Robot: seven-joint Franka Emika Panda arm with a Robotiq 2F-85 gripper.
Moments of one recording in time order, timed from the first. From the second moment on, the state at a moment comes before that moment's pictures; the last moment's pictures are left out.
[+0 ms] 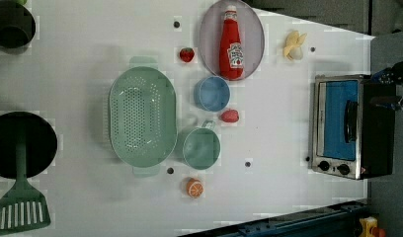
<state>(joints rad) 0.01 -0.03 -0.01 -1.80 -0.02 0.22 0.06</state>
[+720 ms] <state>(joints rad) -0.01 -0.36 -0.06 -1.97 -0.03 0.16 0.06</state>
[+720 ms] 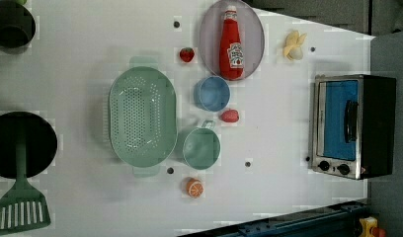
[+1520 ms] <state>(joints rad) -0.02 -0.30 -0.10 -2.03 -0.03 0.14 -0.01</state>
